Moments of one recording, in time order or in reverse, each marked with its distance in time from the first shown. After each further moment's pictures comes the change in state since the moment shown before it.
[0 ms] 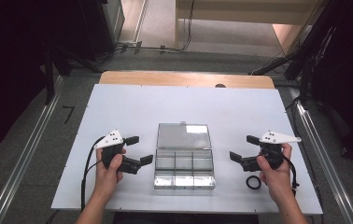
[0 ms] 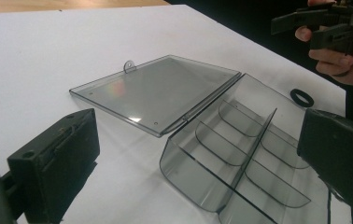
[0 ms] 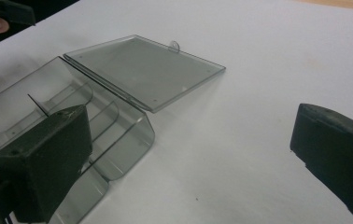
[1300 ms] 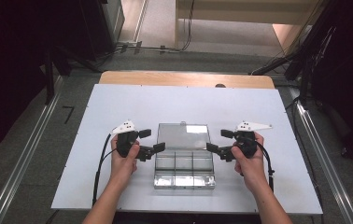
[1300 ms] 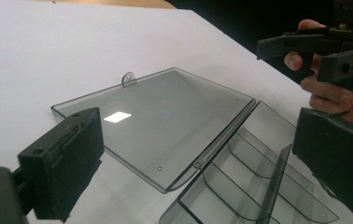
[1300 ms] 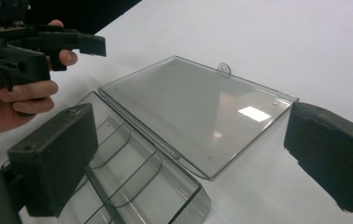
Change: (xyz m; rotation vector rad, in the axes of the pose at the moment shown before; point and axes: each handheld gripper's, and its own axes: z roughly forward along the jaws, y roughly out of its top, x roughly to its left) left arm 0.012 0.016 0.046 -0.013 -0.021 -0.100; right arm 0.018 0.026 0.061 -0.009 0.160 0.068
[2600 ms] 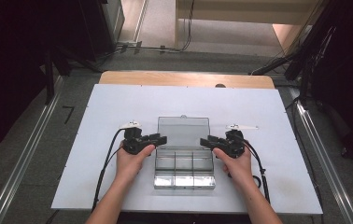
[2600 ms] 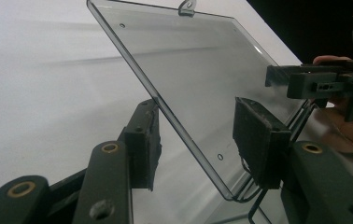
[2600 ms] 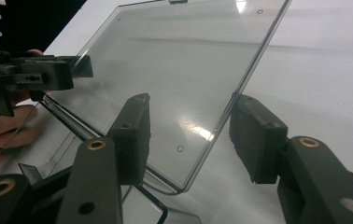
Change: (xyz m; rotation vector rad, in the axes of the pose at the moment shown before) left arm 0.026 -0.014 0.031 0.086 0.082 -0.221; right arm -0.019 -0.021 0.047 0.055 -0.048 0.255
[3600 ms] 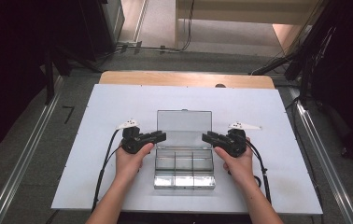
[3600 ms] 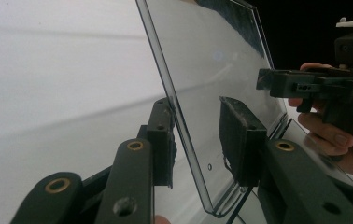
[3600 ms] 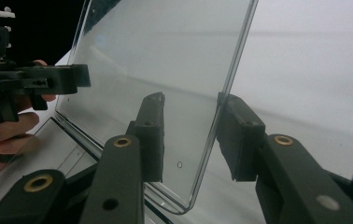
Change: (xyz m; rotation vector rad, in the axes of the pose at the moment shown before) left arm -0.003 0.003 -0.005 -0.079 -0.054 0.029; right arm 0.005 0.005 -0.008 -0.096 0.000 -0.067
